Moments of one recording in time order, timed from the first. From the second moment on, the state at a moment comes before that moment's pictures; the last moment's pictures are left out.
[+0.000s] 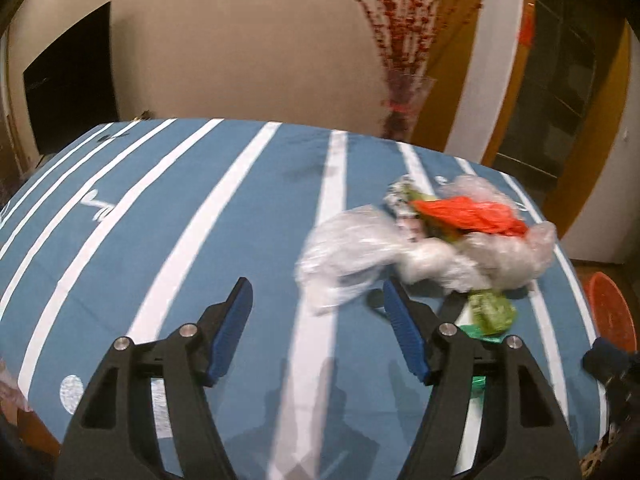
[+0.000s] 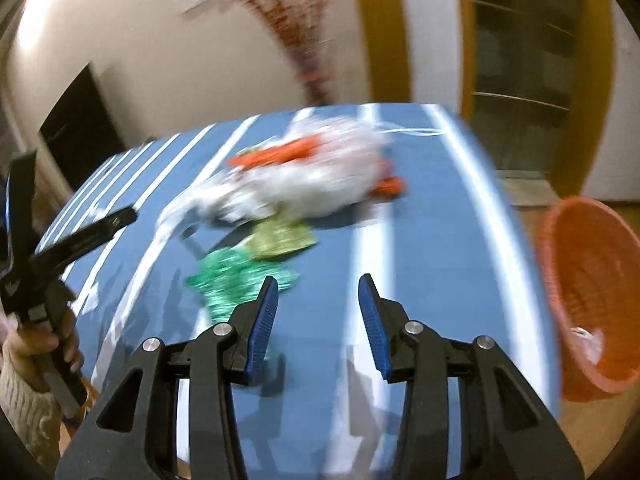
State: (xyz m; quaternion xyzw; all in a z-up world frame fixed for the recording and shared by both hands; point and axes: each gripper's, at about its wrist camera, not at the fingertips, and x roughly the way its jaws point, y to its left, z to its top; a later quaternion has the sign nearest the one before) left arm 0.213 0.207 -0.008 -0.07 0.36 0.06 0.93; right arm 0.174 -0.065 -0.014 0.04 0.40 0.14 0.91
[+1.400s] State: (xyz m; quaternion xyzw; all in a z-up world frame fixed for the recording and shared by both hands) left arm 0.310 0.128 -0.058 -0.02 0.44 0.00 0.90; right arm 0.171 -0.156 -0.051 0.06 0.43 0.06 0.90
